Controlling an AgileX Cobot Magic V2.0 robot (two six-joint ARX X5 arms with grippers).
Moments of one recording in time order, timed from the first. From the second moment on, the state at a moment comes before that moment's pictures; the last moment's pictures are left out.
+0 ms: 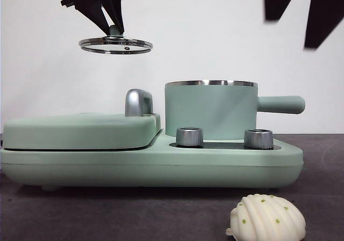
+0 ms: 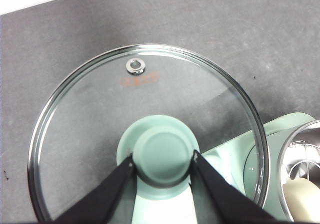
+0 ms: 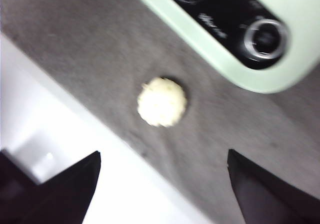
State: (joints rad) left arm -0.29 2.23 2.76 -1.37 0.16 0.06; right arm 0.89 1.23 1.18 -1.19 -0.08 0.23
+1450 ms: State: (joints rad) left arm -0.29 2.23 2.76 -1.37 0.16 0.06; right arm 0.92 1.44 0.99 -0.91 -0.05 0.38
